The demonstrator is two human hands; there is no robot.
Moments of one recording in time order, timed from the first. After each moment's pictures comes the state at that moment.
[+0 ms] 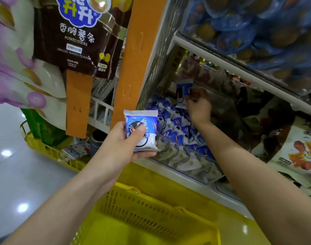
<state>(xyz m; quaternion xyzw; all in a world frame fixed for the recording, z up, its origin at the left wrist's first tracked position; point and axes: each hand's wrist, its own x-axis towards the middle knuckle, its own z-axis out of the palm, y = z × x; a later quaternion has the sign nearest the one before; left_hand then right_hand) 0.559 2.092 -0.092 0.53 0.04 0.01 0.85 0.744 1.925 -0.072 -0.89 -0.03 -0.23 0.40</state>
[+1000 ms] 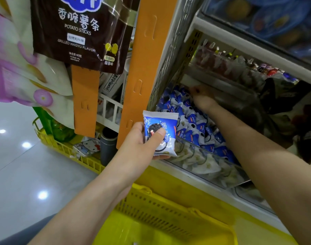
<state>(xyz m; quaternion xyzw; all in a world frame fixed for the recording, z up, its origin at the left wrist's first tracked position) 0.571 2.085 -0.097 0.58 0.07 -0.01 0.81 0.804 1.934 -0.083 -0.96 -0.07 -0.04 0.26</state>
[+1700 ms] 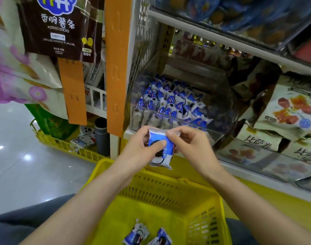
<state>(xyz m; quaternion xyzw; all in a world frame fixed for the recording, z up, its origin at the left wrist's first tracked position) 0.528 2.044 -0.114 0.68 0.03 -0.06 0.73 0.554 1.903 -0.101 -0.83 -0.13 -0.01 0.54</state>
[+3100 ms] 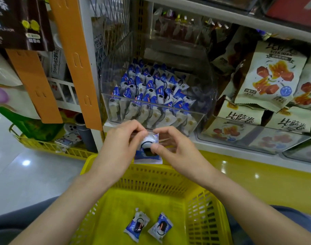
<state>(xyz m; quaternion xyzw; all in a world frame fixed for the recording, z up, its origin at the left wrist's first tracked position) 0.531 2.034 -0.128 0.88 -0.12 0.13 0.44 0.529 1.873 -0.125 -0.84 -0.12 0.08 0.52</state>
